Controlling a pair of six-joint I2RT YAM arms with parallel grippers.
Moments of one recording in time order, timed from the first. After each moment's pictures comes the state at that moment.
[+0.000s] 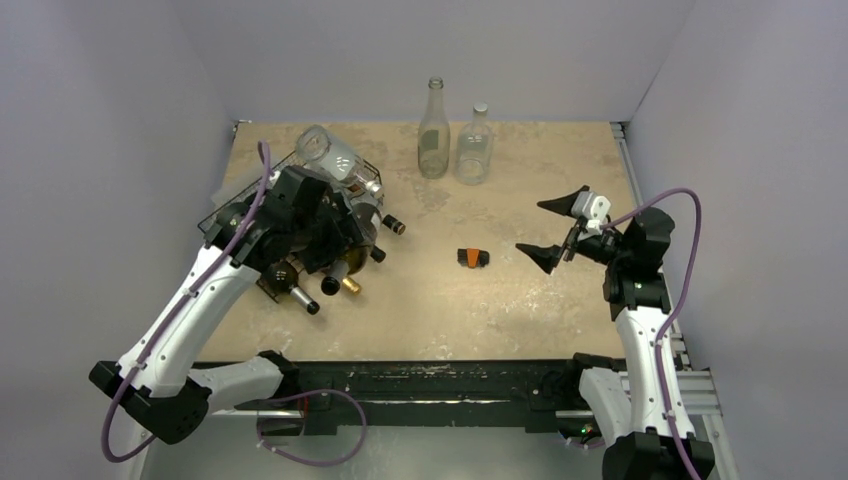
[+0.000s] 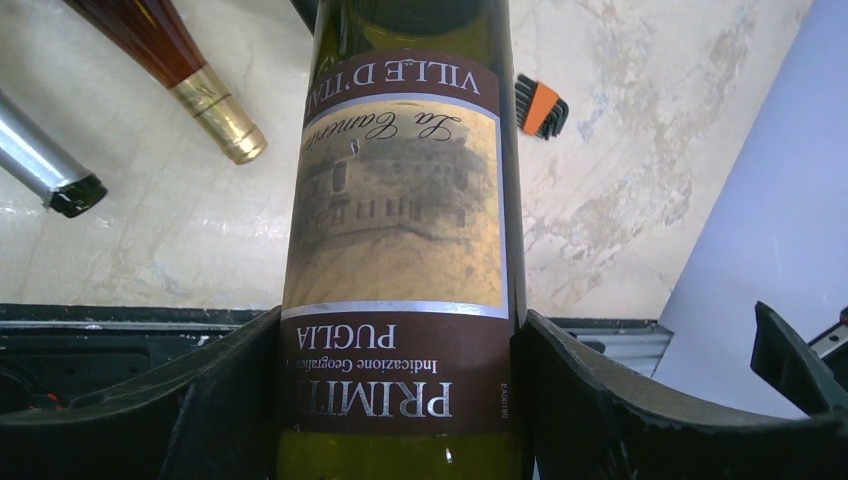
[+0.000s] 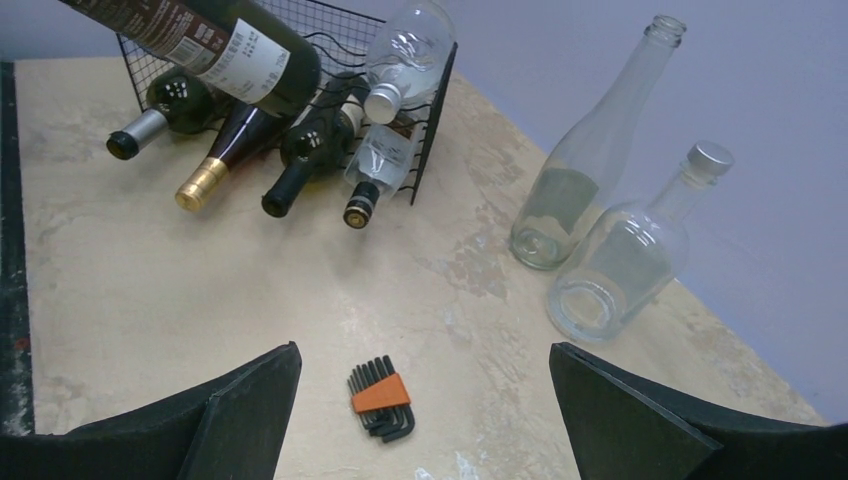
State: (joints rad) left arm -0.54 1.13 1.41 -1.20 -0.05 -1.01; right arm -0.15 0.80 0.68 -0.02 -1.13 -0.35
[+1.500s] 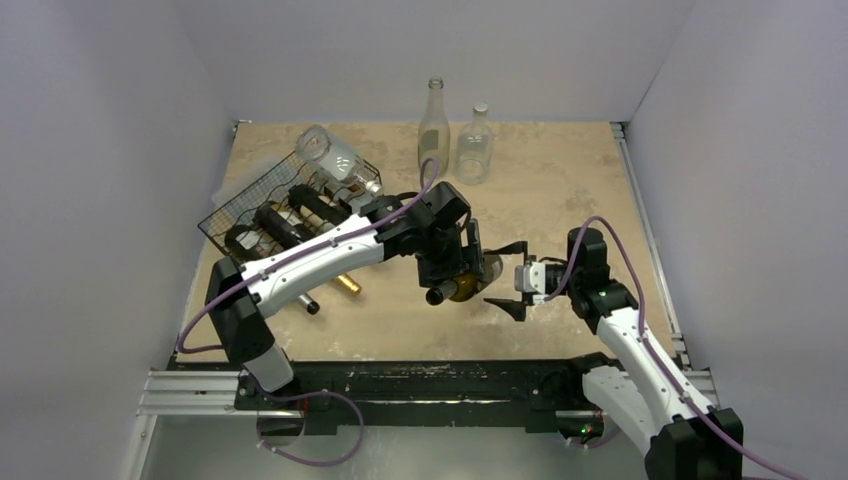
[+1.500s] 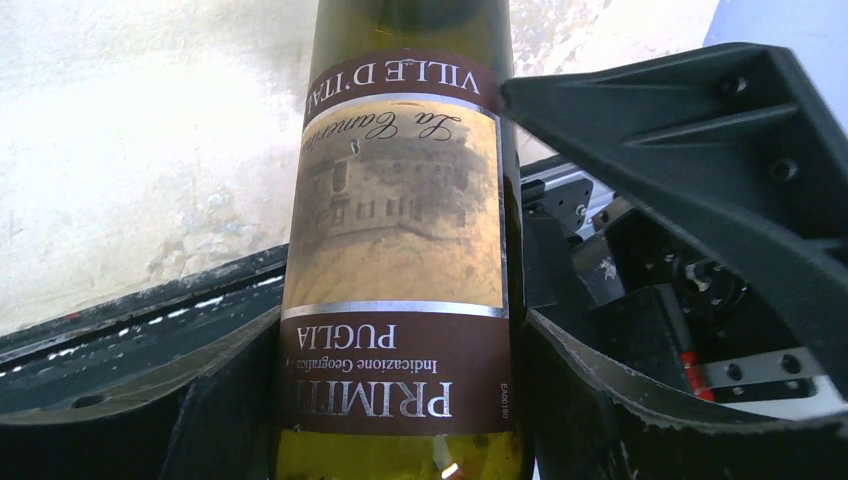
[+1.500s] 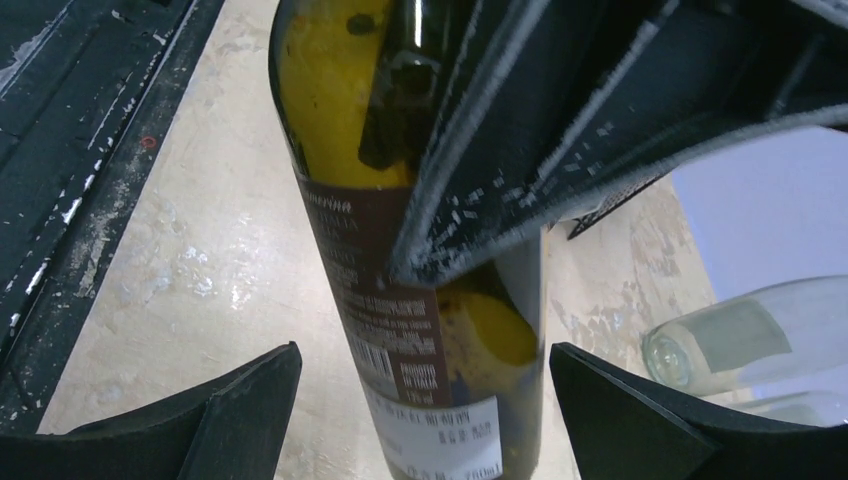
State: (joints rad) left arm -0.98 1.64 1.57 -0.93 0.15 -1.10; right arm 0.22 0.83 0.51 -0.24 -1.13 -1.07
